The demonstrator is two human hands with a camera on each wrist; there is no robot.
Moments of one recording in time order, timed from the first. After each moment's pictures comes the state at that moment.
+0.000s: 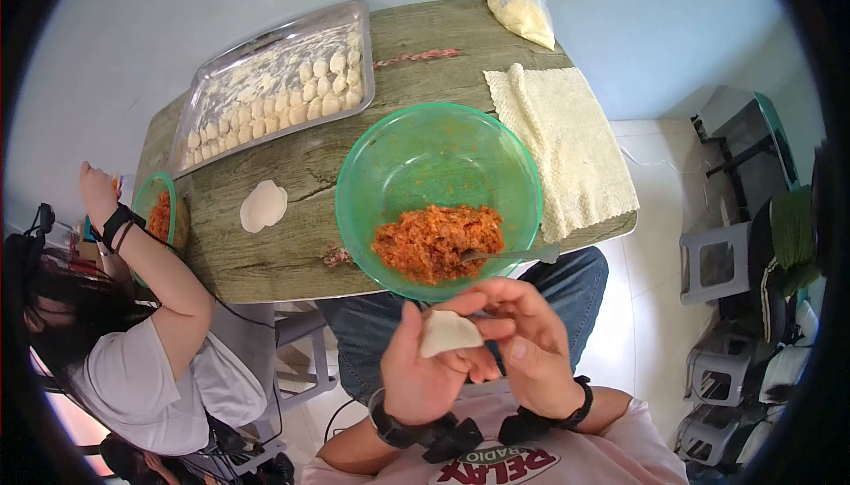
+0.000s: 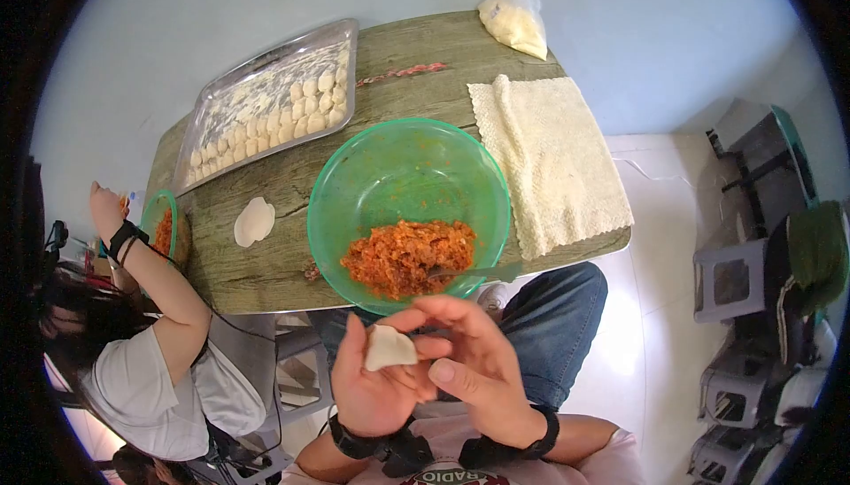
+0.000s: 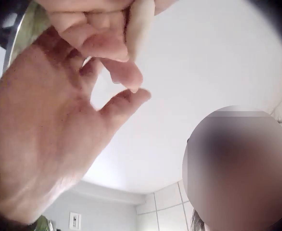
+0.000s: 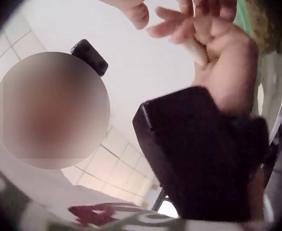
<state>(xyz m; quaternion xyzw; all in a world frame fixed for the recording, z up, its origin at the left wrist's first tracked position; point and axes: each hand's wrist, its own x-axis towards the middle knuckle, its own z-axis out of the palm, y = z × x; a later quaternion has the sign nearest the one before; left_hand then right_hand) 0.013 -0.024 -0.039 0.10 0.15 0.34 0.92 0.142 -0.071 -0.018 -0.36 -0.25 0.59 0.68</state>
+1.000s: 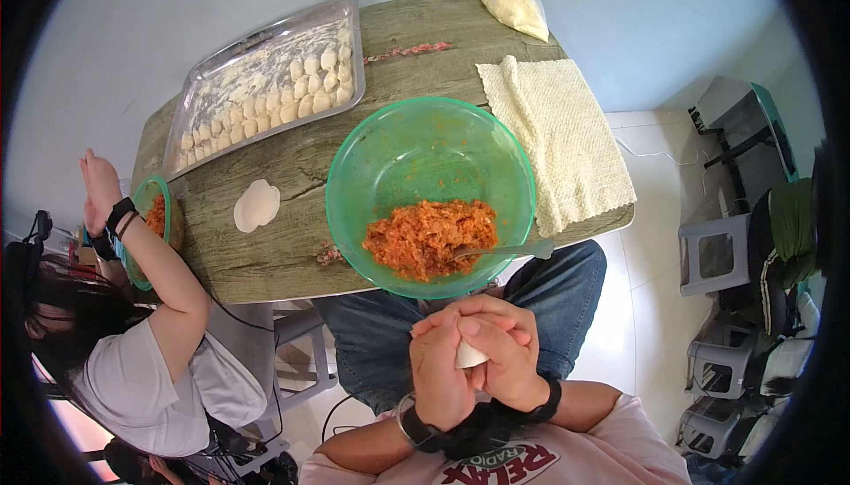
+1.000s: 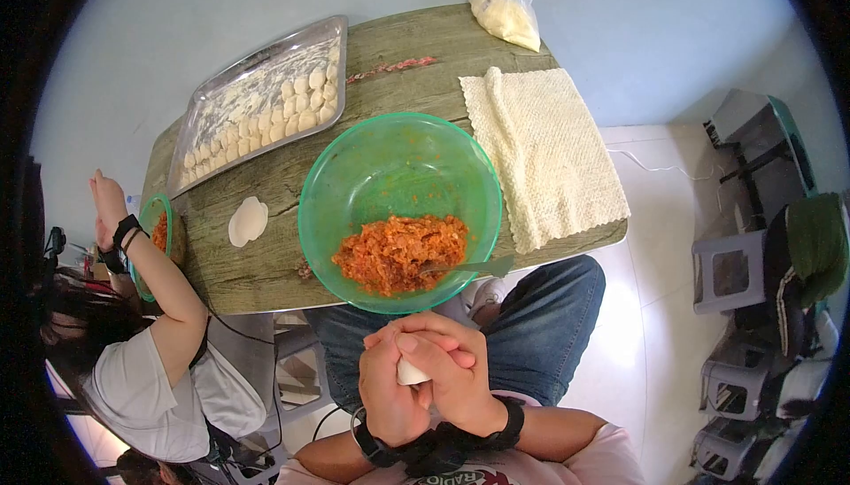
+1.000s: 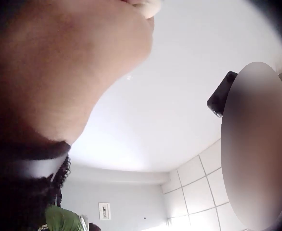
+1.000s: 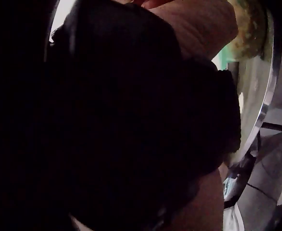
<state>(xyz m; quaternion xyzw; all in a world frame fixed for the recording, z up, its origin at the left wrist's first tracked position) 0.039 -0.041 -0.027 0.33 0.41 0.35 0.77 0.127 -0.064 -0.034 -0.42 -0.19 0.61 0.64</state>
